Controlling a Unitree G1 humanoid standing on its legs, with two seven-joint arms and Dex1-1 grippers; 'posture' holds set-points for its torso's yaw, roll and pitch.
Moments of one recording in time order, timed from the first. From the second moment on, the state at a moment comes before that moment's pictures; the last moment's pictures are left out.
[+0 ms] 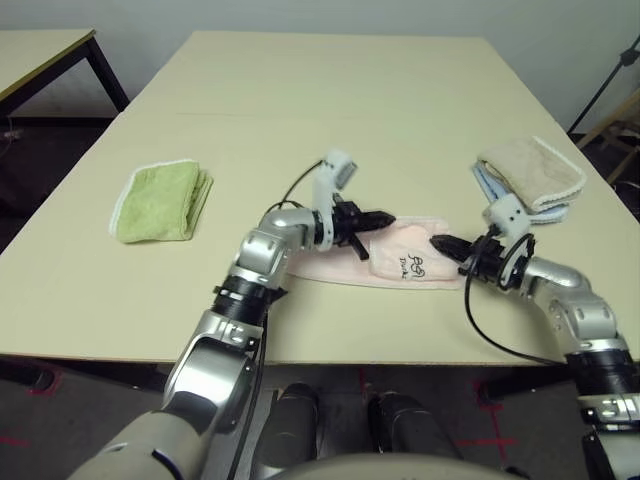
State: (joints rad) left arm -0.59 0.26 0.01 -0.13 -0.44 0.92 -0.82; right arm -0.36 -0.64 -0.12 0.04 0.44 0.41 0.94
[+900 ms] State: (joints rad) left arm -0.26 -0.04 0.64 -0.46 -0.92 1.59 0.08; right arm -0.49 -0.90 -0.07 0.24 0.38 0.12 1.39
